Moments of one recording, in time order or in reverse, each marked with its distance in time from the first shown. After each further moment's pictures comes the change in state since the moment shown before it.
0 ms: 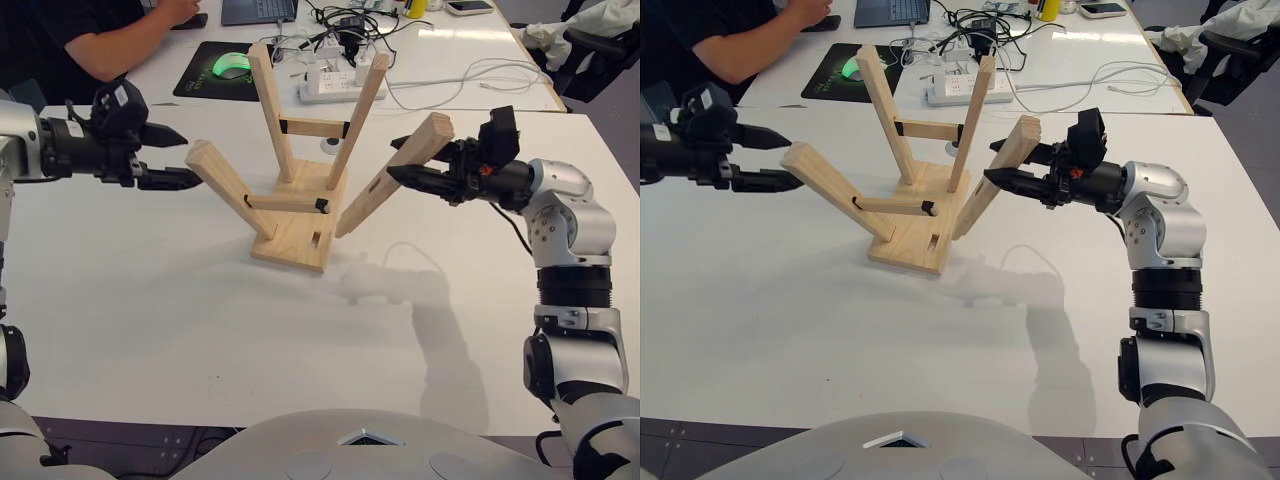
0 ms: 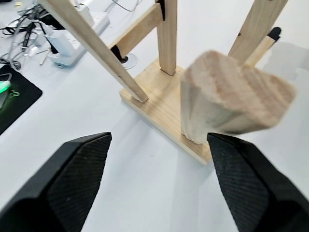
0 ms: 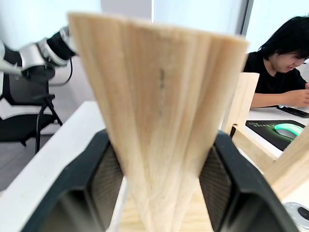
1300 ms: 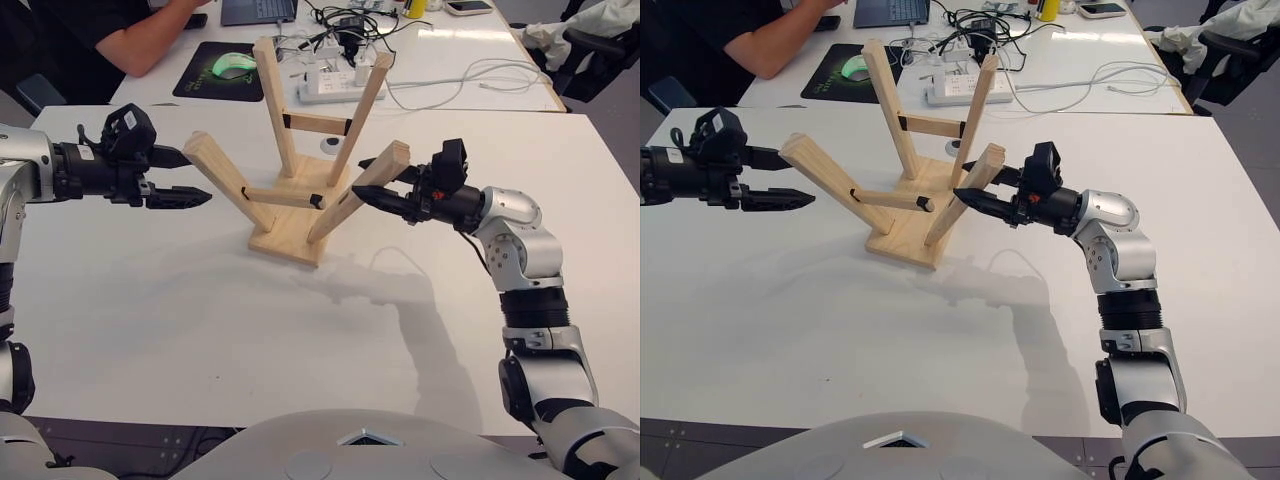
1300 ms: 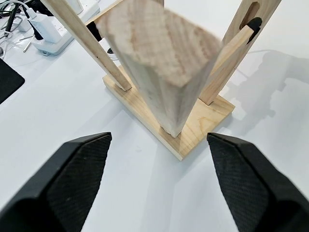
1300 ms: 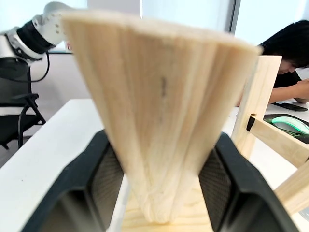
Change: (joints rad) left arm 0.080 -0.018 0.059 -0.059 -0.011 0.037 0.034; right arm 0.066 0.078 0.124 -0.043 -0.087 -0.090 -0.148
